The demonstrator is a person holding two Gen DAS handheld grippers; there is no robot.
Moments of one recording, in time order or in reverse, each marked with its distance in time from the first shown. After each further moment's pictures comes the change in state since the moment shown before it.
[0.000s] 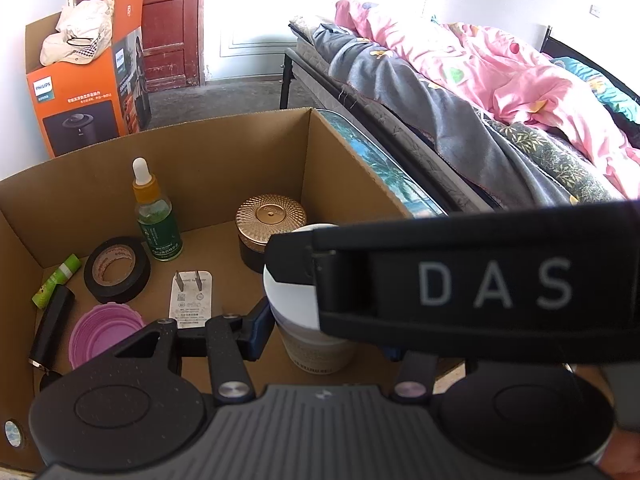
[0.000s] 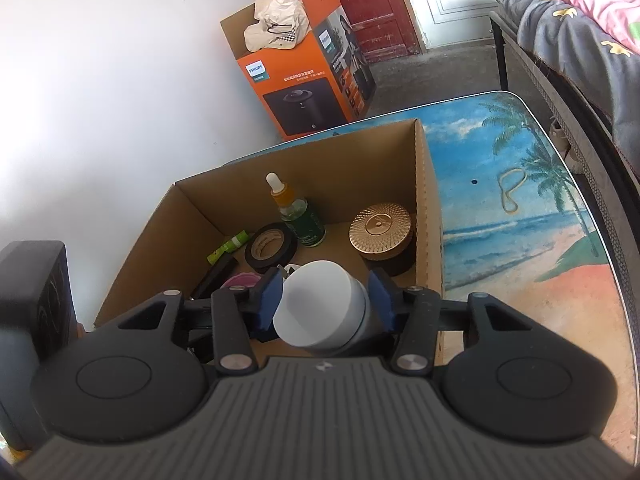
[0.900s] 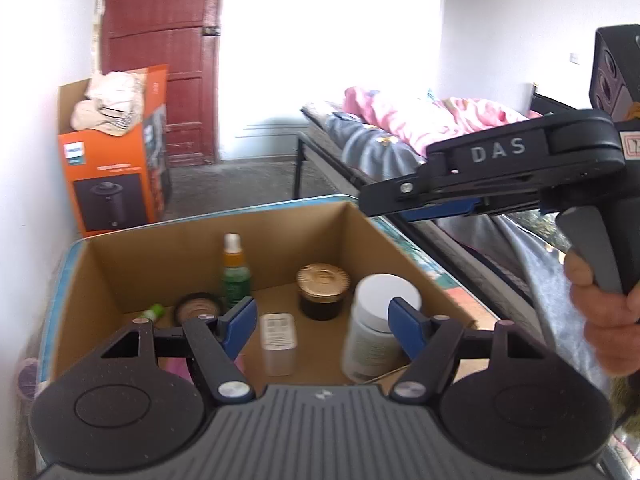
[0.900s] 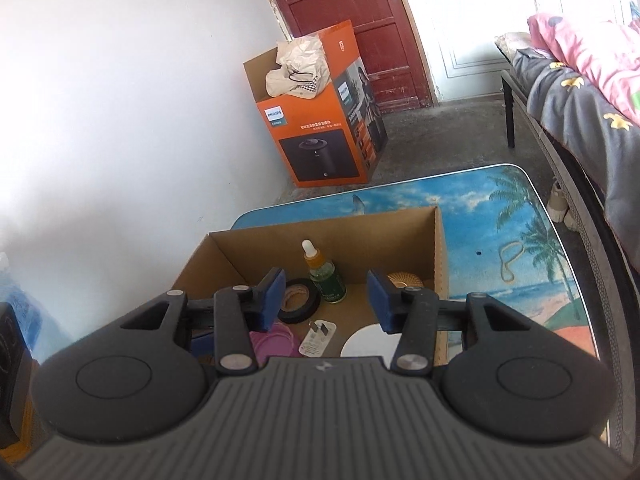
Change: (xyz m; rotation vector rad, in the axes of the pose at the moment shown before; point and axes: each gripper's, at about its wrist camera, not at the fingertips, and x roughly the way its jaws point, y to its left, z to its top) left arm -0.101 0.046 -0.030 0.016 -0.259 0.037; right arm -0.052 0.039 0.030 -0.086 -0.132 0.017
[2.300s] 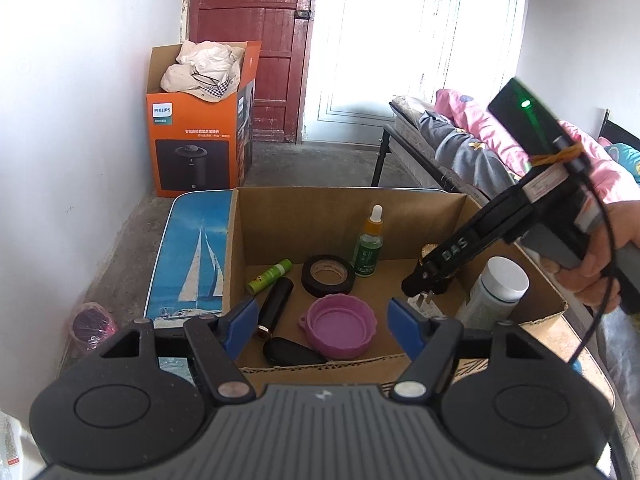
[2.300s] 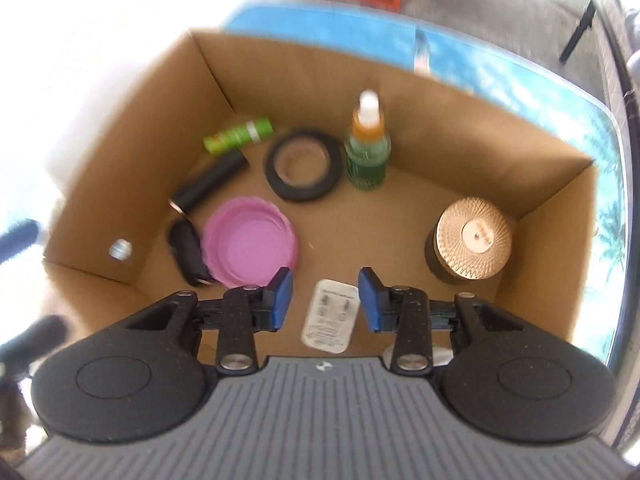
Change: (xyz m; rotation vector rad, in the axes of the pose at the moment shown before) left arm -0.051 0.084 -0.017 -0.143 0.040 0.166; right arm 0.141 0.068 0.008 -0.266 0.561 -0.086
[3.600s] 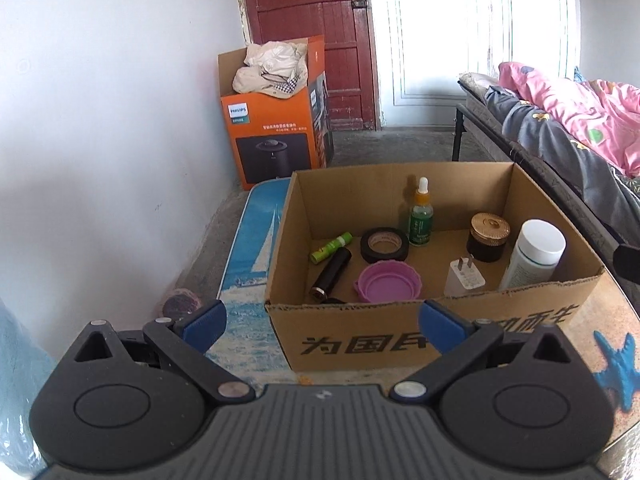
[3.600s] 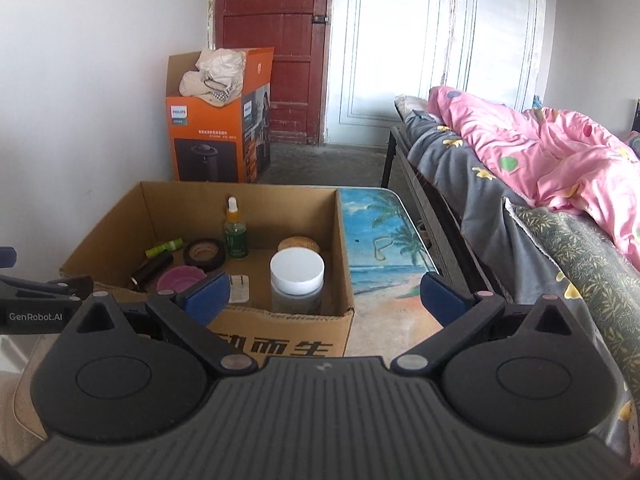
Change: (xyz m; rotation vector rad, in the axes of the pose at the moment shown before) left arm -0.038 -0.042 -0.016 0.040 0.057 0.295; right arm -0.120 0.037 -0.195 0.218 -0.562 -0.457
